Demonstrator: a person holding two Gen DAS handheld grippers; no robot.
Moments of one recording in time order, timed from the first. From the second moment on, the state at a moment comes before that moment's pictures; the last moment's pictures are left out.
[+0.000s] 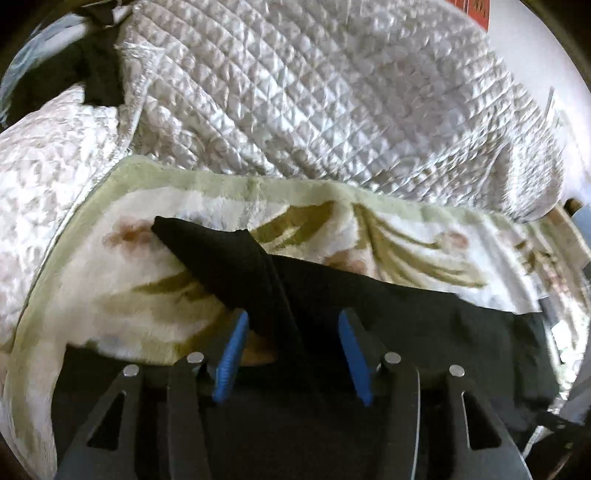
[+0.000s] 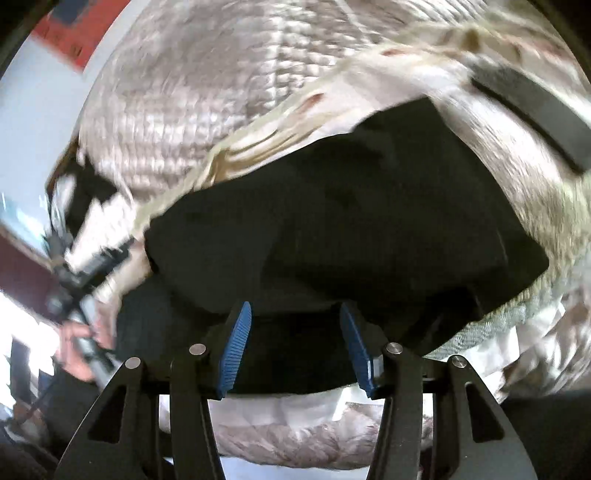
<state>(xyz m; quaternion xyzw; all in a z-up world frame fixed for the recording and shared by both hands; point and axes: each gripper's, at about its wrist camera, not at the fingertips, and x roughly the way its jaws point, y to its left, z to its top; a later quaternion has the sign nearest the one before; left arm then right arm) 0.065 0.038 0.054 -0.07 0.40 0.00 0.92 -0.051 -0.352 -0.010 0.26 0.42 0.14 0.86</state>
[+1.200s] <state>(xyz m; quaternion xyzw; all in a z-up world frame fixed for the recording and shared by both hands) -0.091 0.119 0.069 -0.23 0.33 0.09 0.91 -0.061 -0.425 0.021 0.32 0.36 0.03 0.88</state>
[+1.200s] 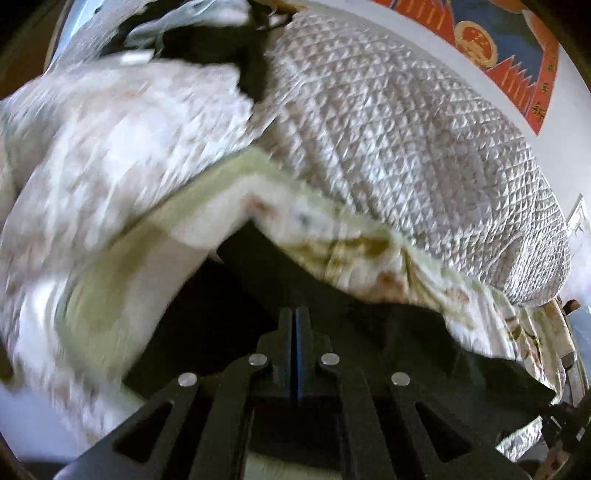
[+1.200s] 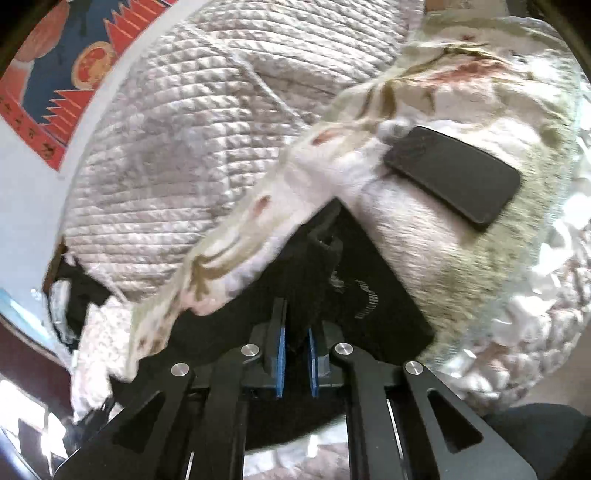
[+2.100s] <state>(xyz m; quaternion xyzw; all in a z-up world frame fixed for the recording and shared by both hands) -0.096 0.152 0.016 -0.27 0.36 0.20 0.87 -0.045 -0.425 -0.020 0.33 0.40 0.00 0.86</state>
